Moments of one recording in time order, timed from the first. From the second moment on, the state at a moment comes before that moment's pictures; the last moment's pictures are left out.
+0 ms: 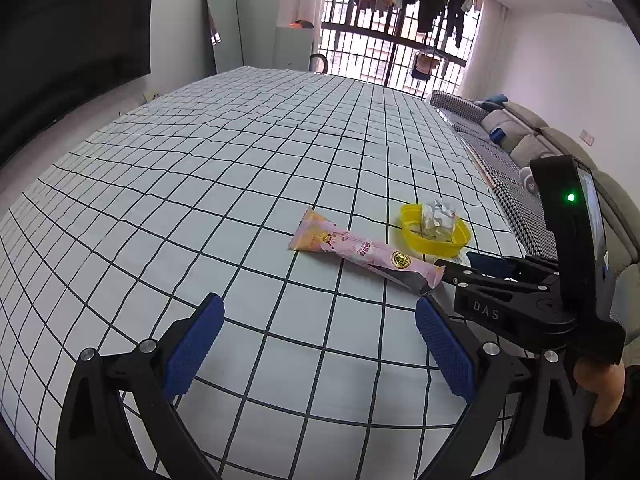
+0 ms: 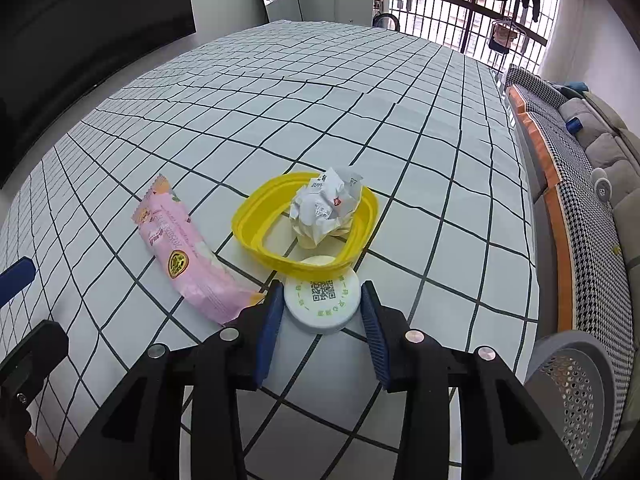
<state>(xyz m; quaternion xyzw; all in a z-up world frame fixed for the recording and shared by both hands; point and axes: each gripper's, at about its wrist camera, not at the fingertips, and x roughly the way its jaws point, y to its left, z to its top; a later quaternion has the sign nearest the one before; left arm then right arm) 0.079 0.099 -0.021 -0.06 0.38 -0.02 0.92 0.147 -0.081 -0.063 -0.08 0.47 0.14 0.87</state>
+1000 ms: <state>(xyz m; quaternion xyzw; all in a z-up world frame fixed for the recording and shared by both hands) 0.064 0.083 -0.012 -0.04 0.39 0.00 0.92 0.018 -0.129 -0.044 0.02 0.45 0.14 0.88</state>
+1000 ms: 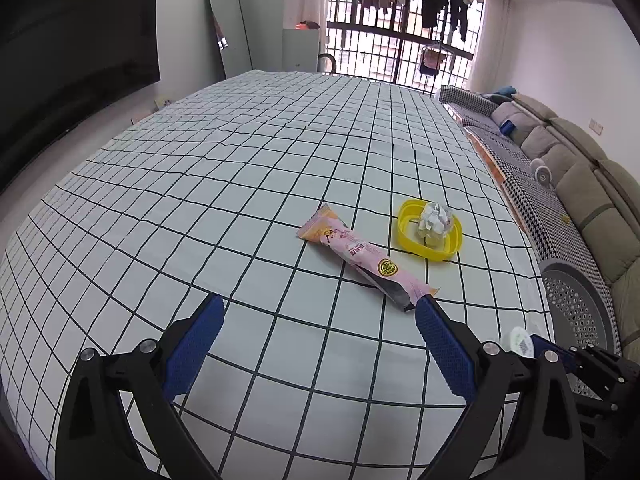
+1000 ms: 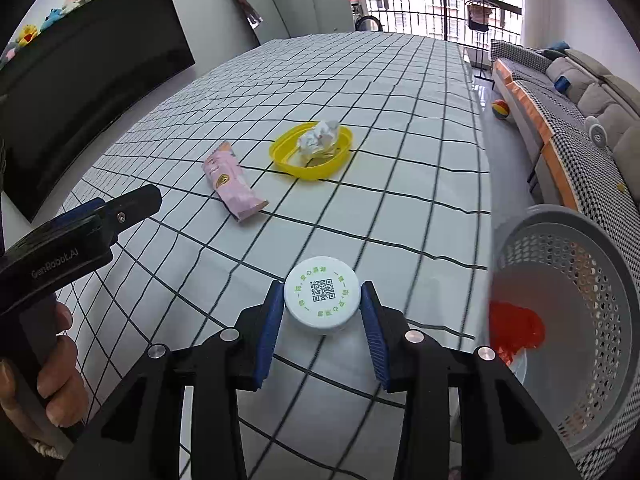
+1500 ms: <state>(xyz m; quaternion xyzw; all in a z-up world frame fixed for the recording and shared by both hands) 0.100 0.040 -0.014 0.00 0.40 -0.01 0.92 -0.027 -0.216 -0.035 0.08 0.43 0.08 0.90</state>
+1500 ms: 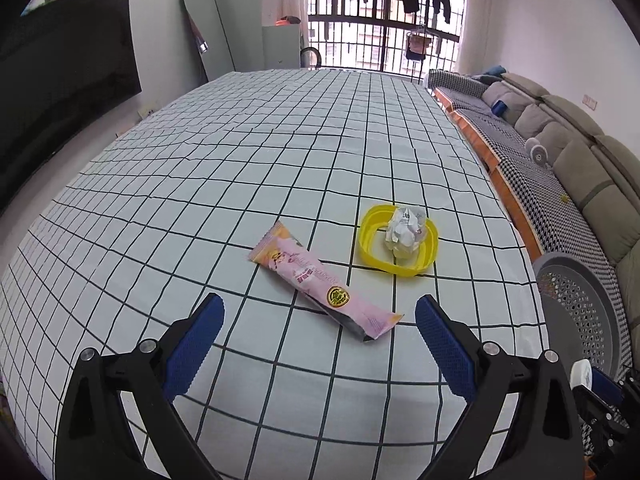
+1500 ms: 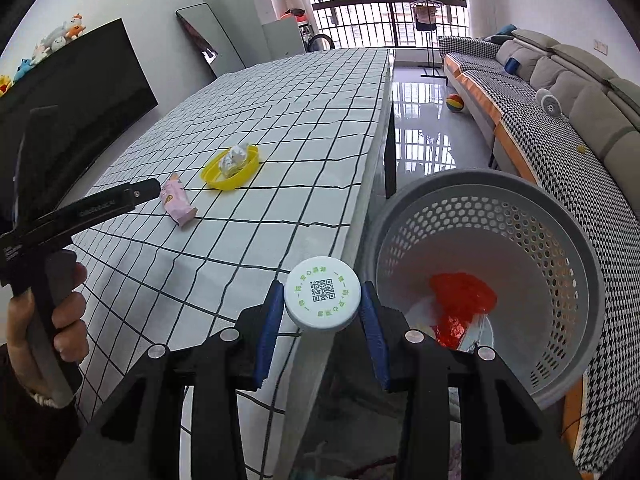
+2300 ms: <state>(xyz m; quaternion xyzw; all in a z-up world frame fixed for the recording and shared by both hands) 0.098 0.086 -0.020 0.02 0.43 0.07 0.90 -0.015 -0.237 -0.049 0.12 0.43 0.09 0.89</state>
